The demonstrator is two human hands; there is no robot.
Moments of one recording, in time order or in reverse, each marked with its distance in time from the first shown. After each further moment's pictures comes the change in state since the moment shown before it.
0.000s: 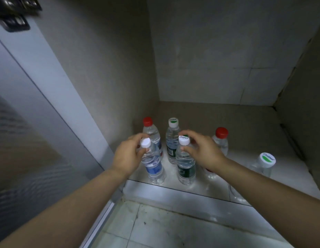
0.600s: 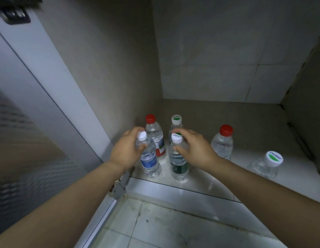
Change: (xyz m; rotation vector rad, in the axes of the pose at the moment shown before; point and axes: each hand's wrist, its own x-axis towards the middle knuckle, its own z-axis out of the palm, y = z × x) left_hand 0.006 -0.011 -0.005 0.063 -0.029 -0.066; right_hand 0.009 -0.009 0.024 -0.076 -0.006 -0.082
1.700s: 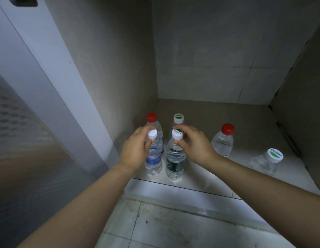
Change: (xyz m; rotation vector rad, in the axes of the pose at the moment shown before) left_hand 0.003 0.001 0.017 -0.040 0.065 0.144; right_hand 0.007 -0.010 0.010 0.022 0.095 0.049
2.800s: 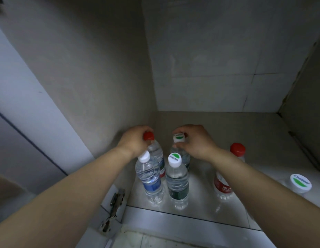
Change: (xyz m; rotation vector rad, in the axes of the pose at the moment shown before) left_hand 0.107 -0.012 -0.005 0.100 -0.212 -0.095; right_hand 0.081 0.017 -0.013 -0.072 -0.038 0.054
